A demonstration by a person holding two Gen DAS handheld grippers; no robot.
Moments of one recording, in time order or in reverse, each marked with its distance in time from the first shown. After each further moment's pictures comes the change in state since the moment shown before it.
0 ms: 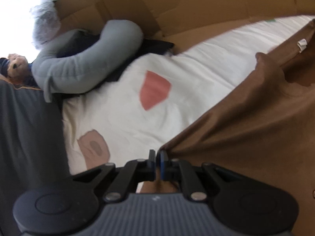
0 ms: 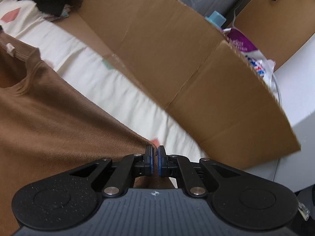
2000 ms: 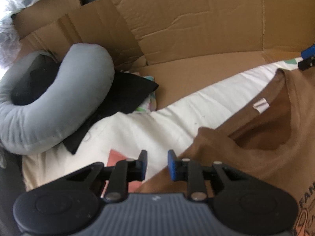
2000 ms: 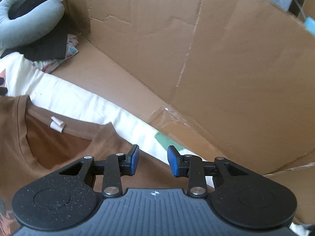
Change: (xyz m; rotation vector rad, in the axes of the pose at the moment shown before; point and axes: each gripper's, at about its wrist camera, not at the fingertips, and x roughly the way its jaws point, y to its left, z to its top) left arm 0.082 -0.038 0.122 -0.022 -0.017 -0.111; right arm 0.121 0.058 0.151 0.201 0.049 0.334
